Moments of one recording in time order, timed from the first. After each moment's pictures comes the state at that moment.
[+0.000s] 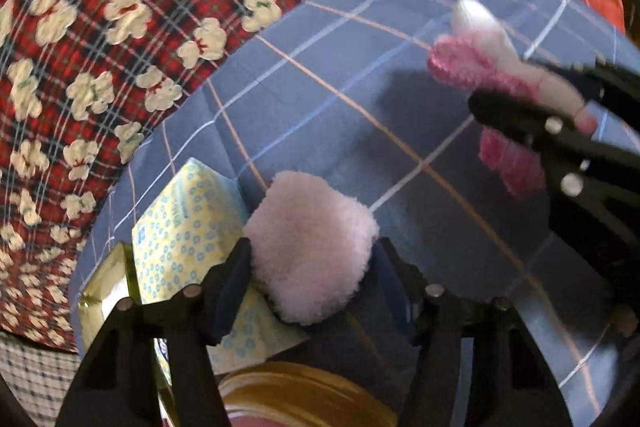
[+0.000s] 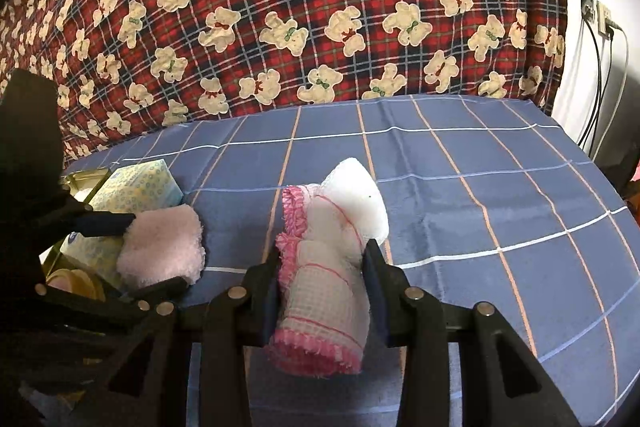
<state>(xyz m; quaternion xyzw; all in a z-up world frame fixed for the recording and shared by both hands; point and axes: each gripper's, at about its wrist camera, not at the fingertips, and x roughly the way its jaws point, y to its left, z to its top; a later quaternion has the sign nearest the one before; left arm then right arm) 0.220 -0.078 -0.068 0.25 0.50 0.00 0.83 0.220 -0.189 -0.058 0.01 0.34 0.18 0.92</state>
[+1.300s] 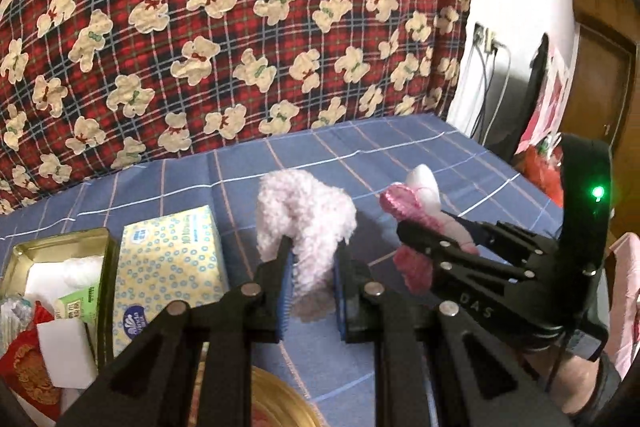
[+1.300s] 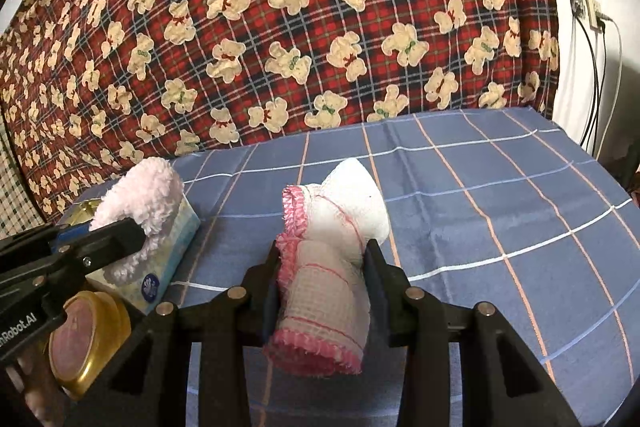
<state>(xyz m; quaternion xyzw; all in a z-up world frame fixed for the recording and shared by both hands) 0.161 -0.041 -0.009 -0.01 0.30 -0.08 0.95 0.211 -0.194 -0.048 0.04 0.30 0.20 0.93</state>
